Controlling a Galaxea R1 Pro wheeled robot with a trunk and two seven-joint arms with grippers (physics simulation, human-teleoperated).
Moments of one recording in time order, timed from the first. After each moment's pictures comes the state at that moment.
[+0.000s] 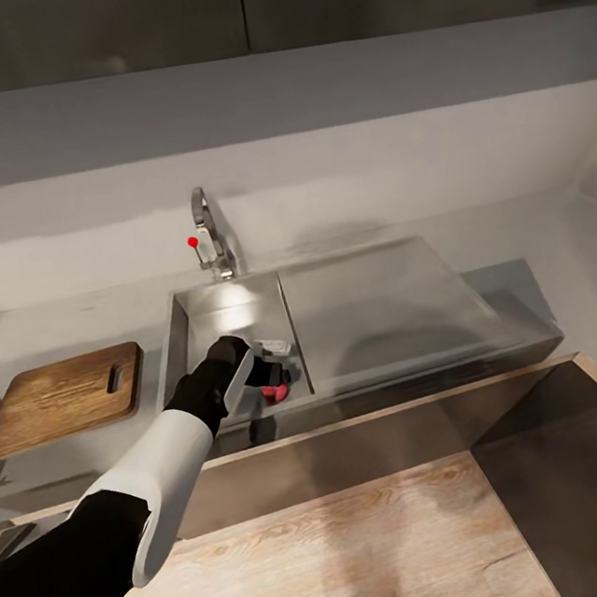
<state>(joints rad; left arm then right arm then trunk) -1.14 -0.15 -0.26 -0.57 0.16 0.91 0.00 0.23 -0.06 0.14 -0.94 -0.22 -0.47 -0.11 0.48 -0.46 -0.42</state>
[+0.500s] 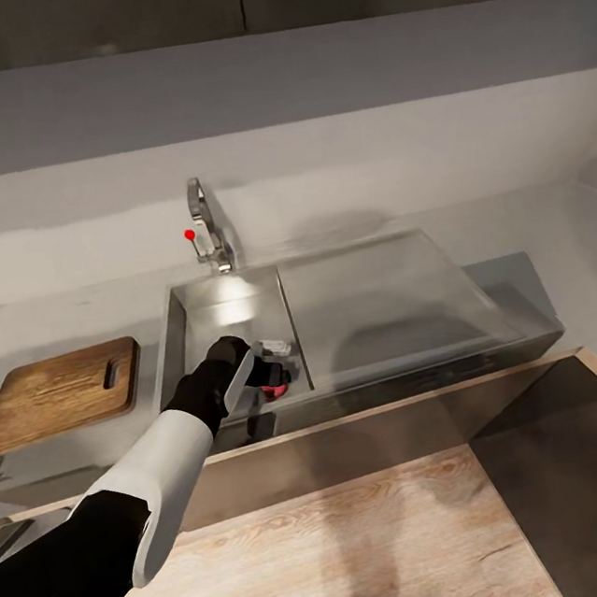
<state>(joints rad) -1.14 -0.15 -0.27 -0.57 0.16 0.91 0.00 0.23 -0.06 0.14 -0.94 -0.22 -0.47 -0.11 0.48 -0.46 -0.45</state>
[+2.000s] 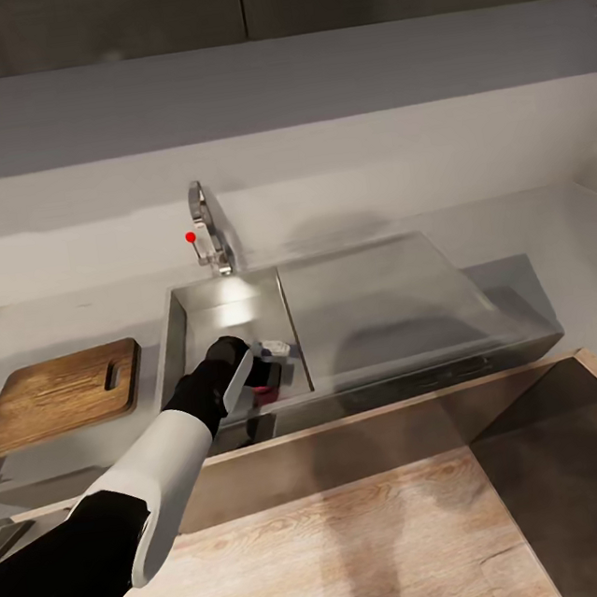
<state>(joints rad) -1.14 -0.14 -0.27 -0.57 0.16 0.91 0.01 0.23 -0.06 0.14 -0.94 -0.22 -0.47 -0.11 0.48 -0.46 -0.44</state>
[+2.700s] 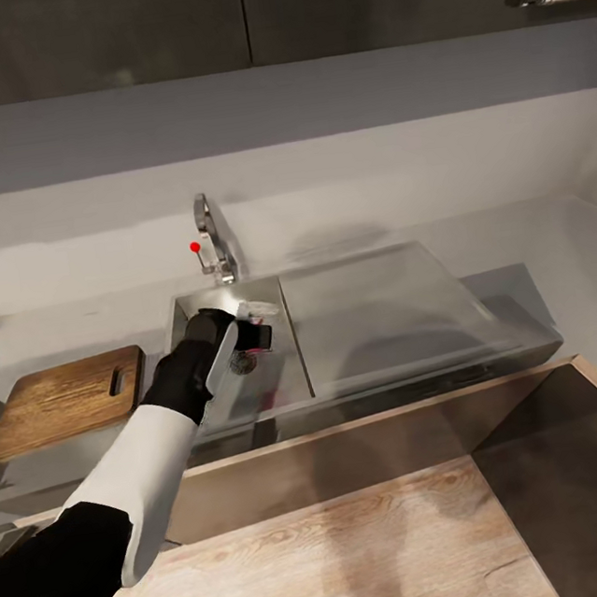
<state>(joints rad) -1.14 -0.10 -0.26 -0.85 0.16 0.93 0.01 0.23 -0.06 0.14 -0.94 -0.22 -0.47 -0.11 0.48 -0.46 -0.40</state>
